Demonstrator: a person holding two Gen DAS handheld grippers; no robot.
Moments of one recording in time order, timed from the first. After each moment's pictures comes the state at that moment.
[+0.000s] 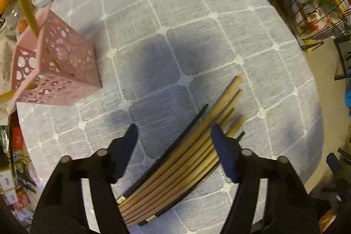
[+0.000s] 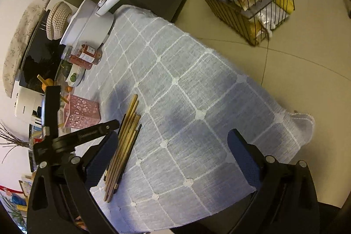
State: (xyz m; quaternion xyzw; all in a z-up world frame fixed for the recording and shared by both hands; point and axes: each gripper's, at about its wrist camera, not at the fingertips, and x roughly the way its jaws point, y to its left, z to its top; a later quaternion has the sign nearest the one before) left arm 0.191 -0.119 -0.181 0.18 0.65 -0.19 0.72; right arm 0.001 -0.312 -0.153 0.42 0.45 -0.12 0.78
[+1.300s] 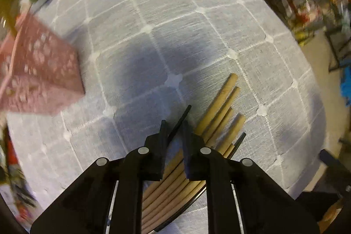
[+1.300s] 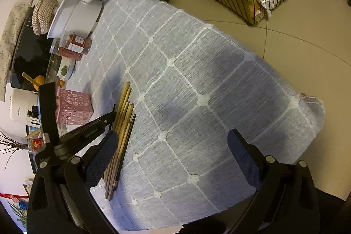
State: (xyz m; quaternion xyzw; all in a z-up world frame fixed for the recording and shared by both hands) left arm 0.184 -0.124 -0.193 0.17 0.63 -0.23 0.73; right arm 0.021 -0.301 -0.177 0.43 0.50 -0.13 0.74
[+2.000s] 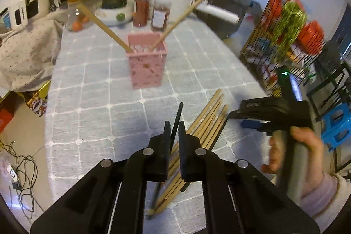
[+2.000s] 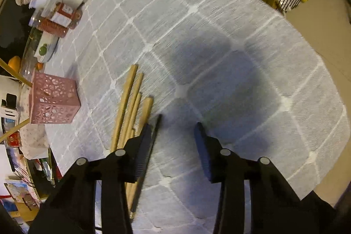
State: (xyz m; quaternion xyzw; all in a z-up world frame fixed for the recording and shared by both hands) left arm 0.082 0.033 -0.067 0.02 0.46 -0.23 0.86; right arm 0.111 -0.230 -0.200 0.36 0.56 -0.17 0.72
